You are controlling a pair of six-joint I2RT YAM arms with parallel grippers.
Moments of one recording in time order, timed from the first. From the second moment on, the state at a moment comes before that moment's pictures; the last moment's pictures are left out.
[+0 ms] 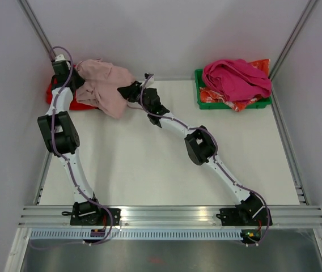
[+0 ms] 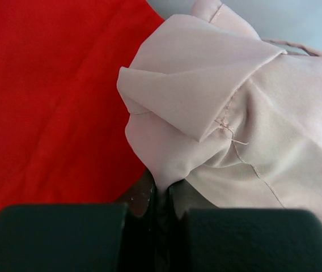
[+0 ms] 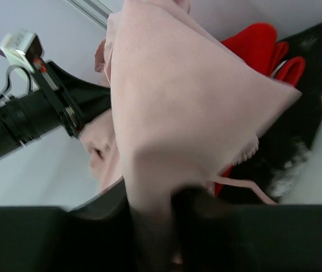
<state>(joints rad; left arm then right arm) 0.26 2.25 1.97 -0.21 0.11 -0.36 0.69 2.91 2.57 0.49 -0.05 0.88</state>
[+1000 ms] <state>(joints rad) 0.38 2.27 1.96 0.08 0.03 -0.11 0.53 2.51 1.97 0.49 -0.43 0.75</state>
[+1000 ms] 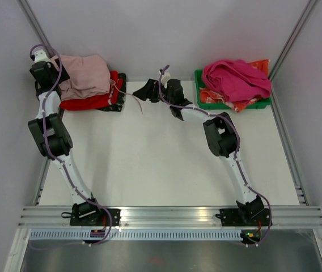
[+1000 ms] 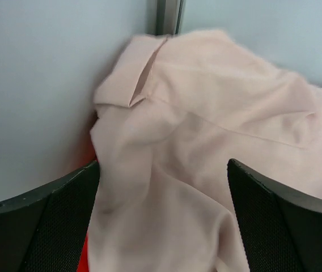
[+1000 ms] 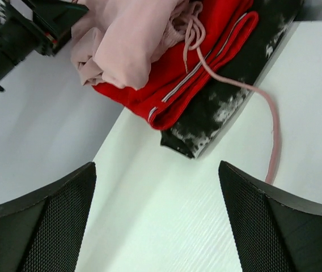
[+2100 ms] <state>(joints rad) -0.08 2.02 1.25 0.47 -0.34 -1.28 0.24 1.85 1.39 0.26 -0.45 0.67</state>
